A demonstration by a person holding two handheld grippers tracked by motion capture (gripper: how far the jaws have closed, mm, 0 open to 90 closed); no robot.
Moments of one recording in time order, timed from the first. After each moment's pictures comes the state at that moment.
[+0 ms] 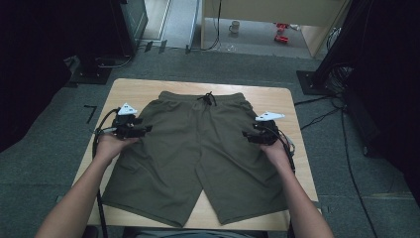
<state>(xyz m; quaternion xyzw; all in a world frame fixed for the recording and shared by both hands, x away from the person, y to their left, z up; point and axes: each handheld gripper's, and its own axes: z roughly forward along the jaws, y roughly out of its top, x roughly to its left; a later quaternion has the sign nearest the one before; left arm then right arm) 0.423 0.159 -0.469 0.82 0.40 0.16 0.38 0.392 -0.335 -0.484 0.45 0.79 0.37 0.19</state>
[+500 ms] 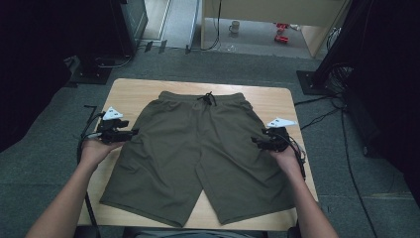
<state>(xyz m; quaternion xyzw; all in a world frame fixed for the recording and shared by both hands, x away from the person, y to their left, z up) 0.406 0.201 -0.470 0.81 0.42 0.19 0.37 0.368 -0.366 -0.487 0.46 0.78 0.38 0.19</state>
